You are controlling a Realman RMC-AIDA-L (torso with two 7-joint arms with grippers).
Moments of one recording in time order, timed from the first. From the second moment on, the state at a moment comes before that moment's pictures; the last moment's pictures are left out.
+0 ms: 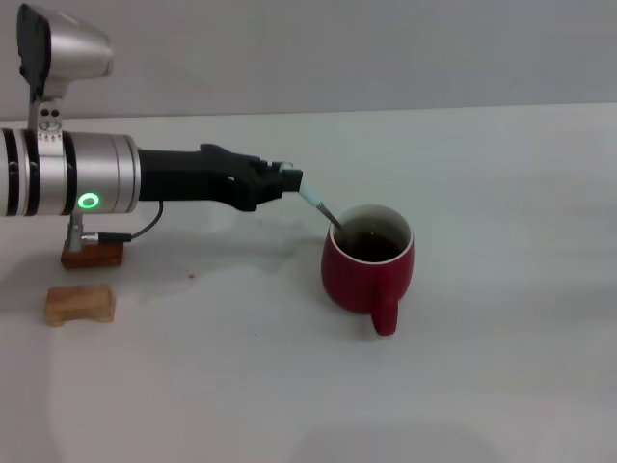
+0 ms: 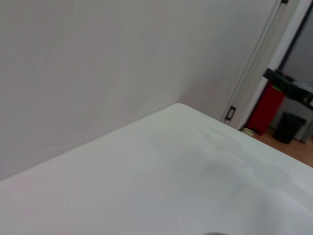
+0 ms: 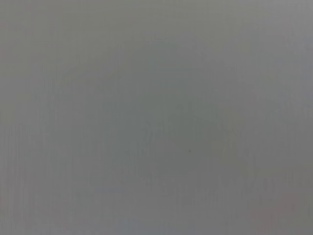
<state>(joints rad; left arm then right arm) -0.62 -2.05 1.03 0.84 1.89 1.32 -1.86 0.55 2.04 -0.56 -0.14 -0.48 -1.03 0.21</state>
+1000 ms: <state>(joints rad) -0.68 -2.07 1.06 0.82 1.87 1.29 -1.85 0.57 2.05 -0.61 -0.13 -0.48 -1.02 0.21</state>
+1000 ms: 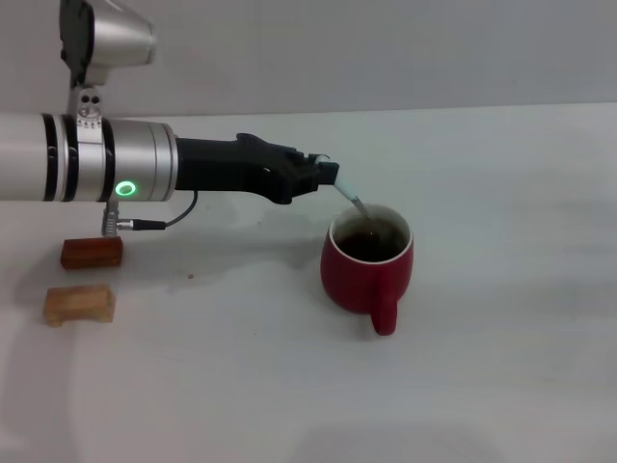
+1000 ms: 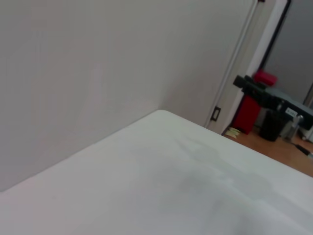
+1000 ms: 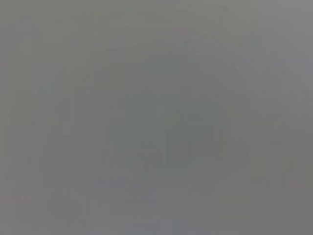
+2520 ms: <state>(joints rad) -0.64 -2.06 1.17 0.82 1.77 1.24 -1.83 0.62 2.05 -0.62 -0.12 -0.48 -1.01 0.21</state>
